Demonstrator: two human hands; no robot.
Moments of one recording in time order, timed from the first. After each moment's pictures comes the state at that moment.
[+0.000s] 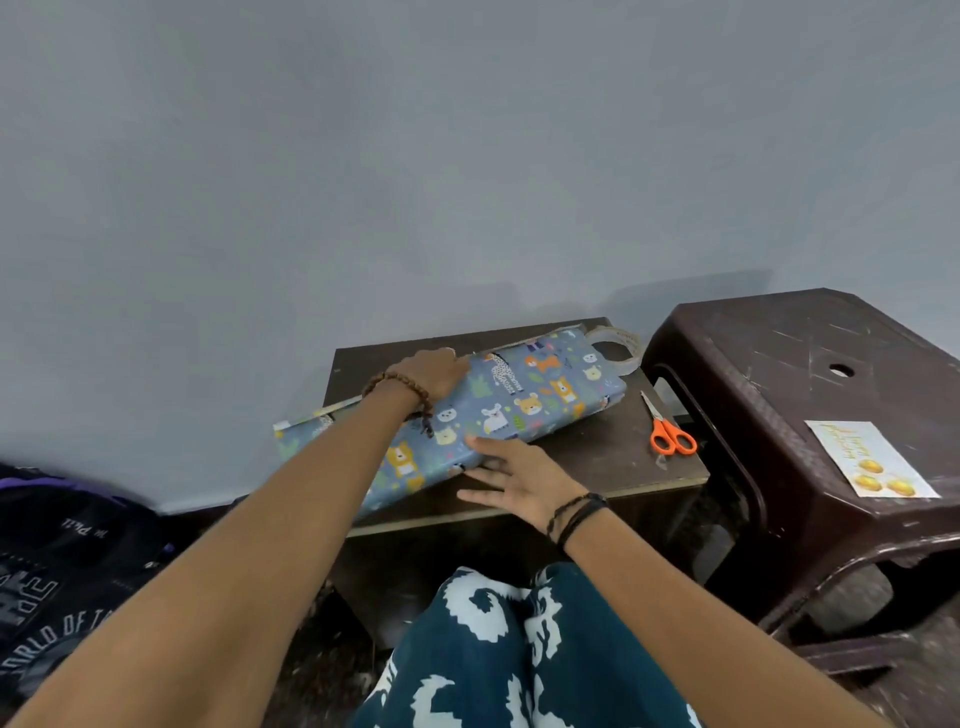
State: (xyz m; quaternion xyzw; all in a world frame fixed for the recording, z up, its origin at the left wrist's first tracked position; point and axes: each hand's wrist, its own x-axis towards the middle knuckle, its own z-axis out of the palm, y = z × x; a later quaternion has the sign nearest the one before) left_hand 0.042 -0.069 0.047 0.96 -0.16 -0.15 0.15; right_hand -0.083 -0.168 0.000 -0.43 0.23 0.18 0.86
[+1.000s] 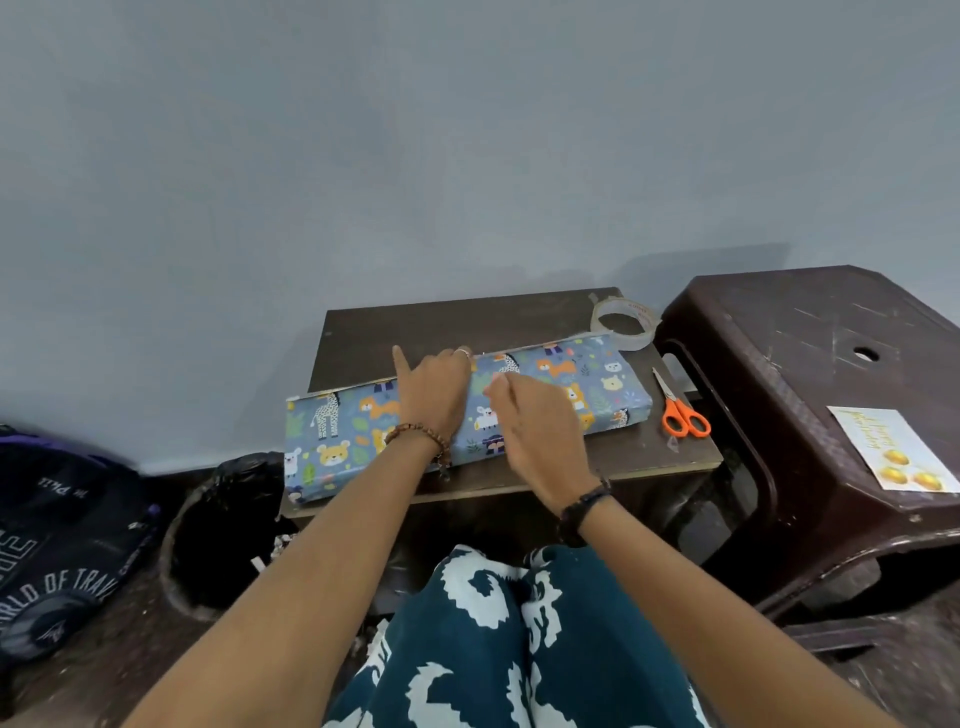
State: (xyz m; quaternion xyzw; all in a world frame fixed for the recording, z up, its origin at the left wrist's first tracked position) left_hand 0.017 -0.078 -0.025 0.98 -0.17 0.10 0.05; right_hand -0.077 -0.171 -0.002 -0.93 0.04 -0.17 0.33
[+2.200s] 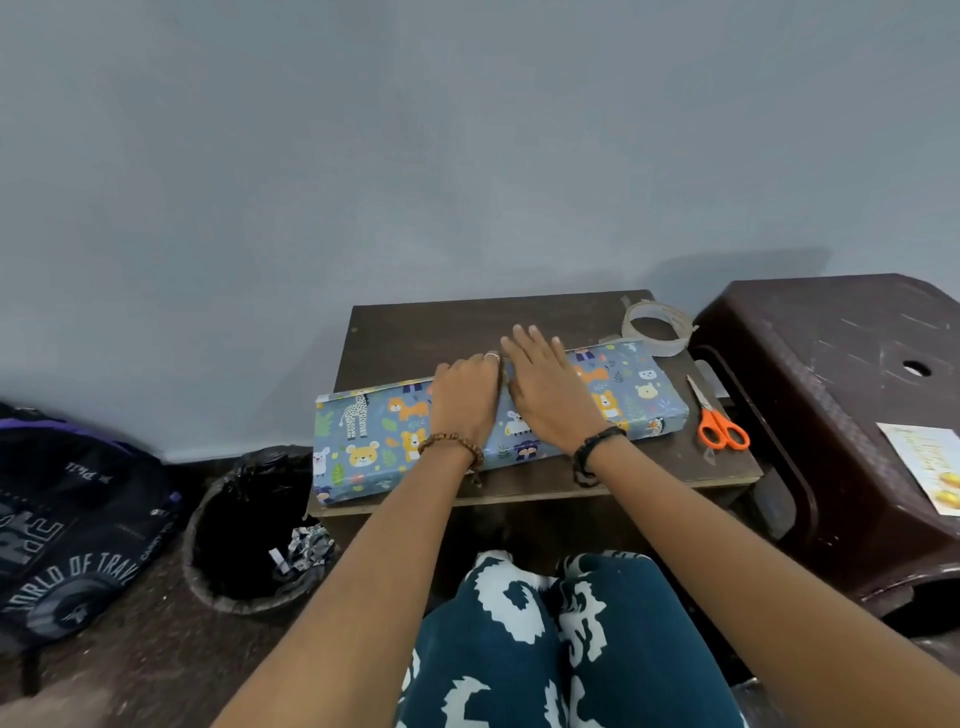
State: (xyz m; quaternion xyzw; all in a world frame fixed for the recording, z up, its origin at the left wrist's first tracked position) left_hand 0.018 -0.078 -0.027 0.97 -0.20 0.13 0.06; right_hand -0.008 -0.188 -0.025 -0.99 -0.05 -0.06 0.11
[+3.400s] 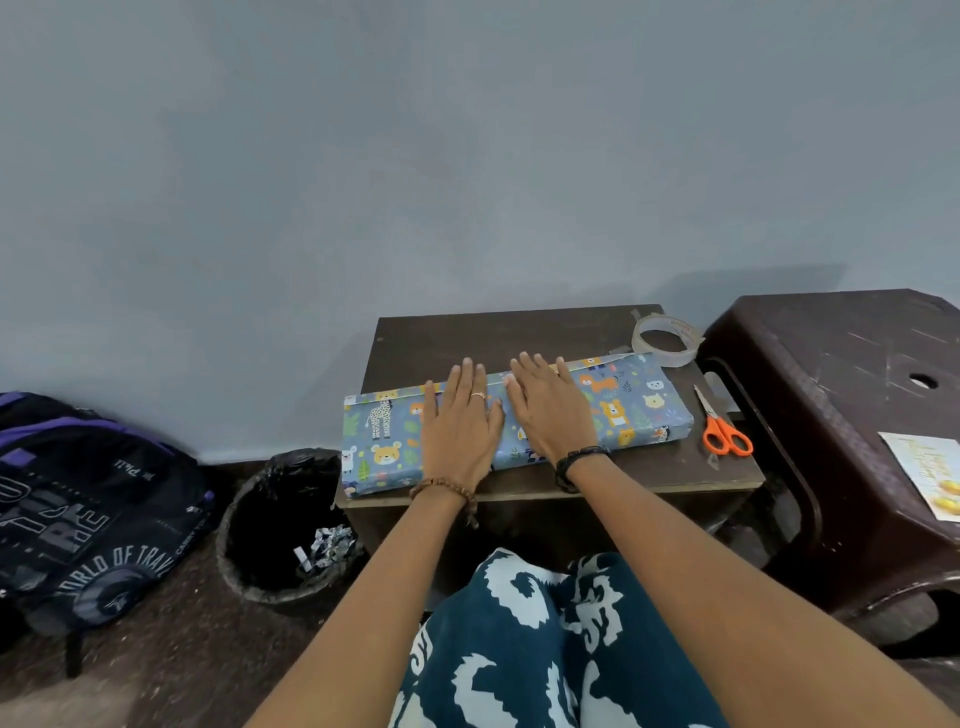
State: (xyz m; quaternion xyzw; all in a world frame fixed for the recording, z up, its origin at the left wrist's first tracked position) left_hand -0.021 -0.046 -0.034 0.99 -0.13 0.09 0.08; right_hand -0.012 -0.173 -0.035 -0.99 -0.05 -0.10 0.11
